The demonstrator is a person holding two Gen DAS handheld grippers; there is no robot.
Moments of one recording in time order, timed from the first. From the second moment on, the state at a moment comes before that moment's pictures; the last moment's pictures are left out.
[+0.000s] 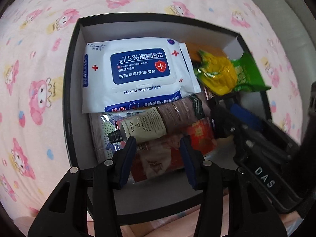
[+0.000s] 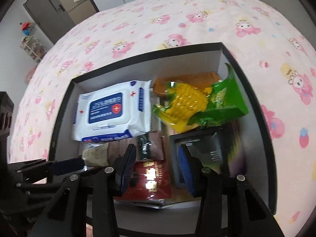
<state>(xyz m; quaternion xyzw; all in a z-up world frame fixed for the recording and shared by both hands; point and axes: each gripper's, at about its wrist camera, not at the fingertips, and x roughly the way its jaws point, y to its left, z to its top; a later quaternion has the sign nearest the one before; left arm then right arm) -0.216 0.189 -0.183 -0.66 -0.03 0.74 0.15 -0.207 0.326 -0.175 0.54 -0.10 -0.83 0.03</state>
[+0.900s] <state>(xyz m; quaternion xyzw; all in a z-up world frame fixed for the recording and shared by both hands) -0.182 0.175 -0.202 -0.67 -0.03 0.73 0.16 -0.219 0.320 -0.190 0.57 -0.06 -0.82 0.02</state>
